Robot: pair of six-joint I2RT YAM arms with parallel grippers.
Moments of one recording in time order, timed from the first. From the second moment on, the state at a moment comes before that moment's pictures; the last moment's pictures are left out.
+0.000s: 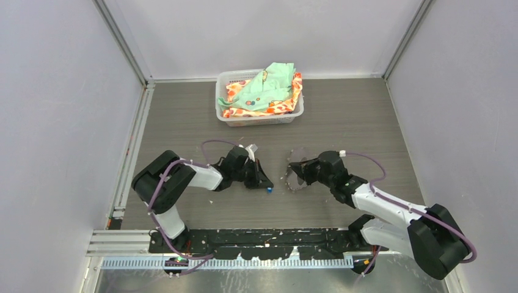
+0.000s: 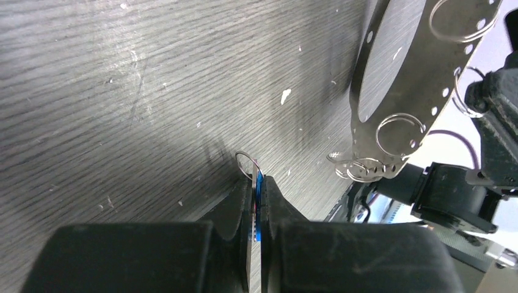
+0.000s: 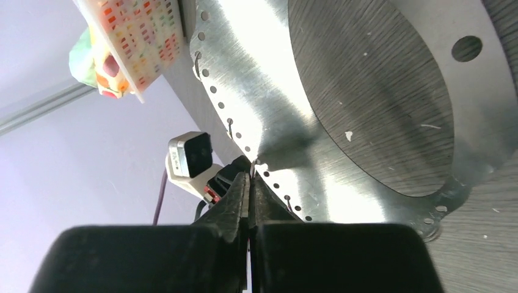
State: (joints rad) left arm -0.72 1.72 0.61 0.41 0.42 -0.96; right arm 0.58 1.06 0.36 0.11 0.01 1.74
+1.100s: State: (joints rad) left arm -0.70 1.33 0.59 -0.05 0.24 -0.62; right arm 0.55 0.98 0.50 -0.04 -0.11 1.02
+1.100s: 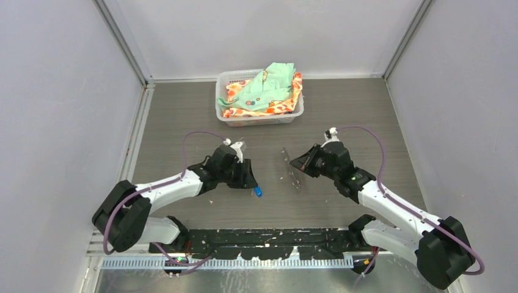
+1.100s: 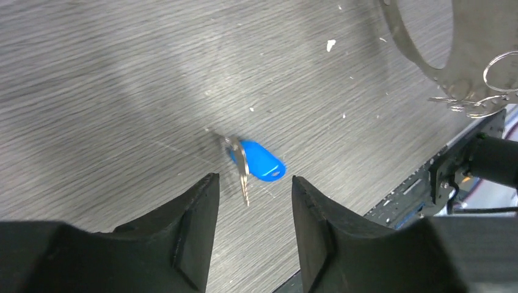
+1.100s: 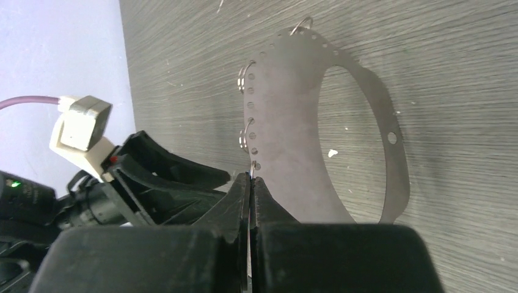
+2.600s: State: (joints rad) left arm -0.64 1.19 1.05 -0.57 0.00 -0.55; right arm 0.40 0.78 0.84 -0.49 0.30 0.88
